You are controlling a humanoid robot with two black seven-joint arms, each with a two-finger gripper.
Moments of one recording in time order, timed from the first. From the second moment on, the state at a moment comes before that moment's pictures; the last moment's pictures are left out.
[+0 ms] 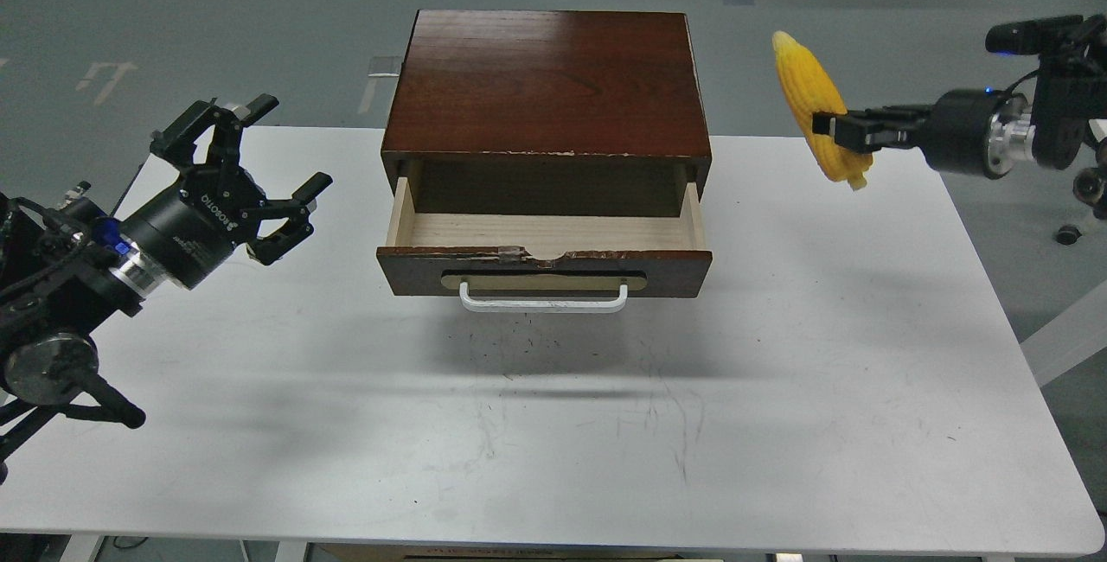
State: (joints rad) left arm -0.48 0.77 -0.66 -1.22 0.22 -0.49 -0.49; right arm 1.43 -0.76 -0.20 0.98 -1.28 0.20 0.49
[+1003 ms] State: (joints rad) left arm -0.48 0.78 -0.66 -1.22 0.22 -0.49 -0.49; right arm 1.79 -0.21 -0.66 1.06 -1.45 0.05 0.49
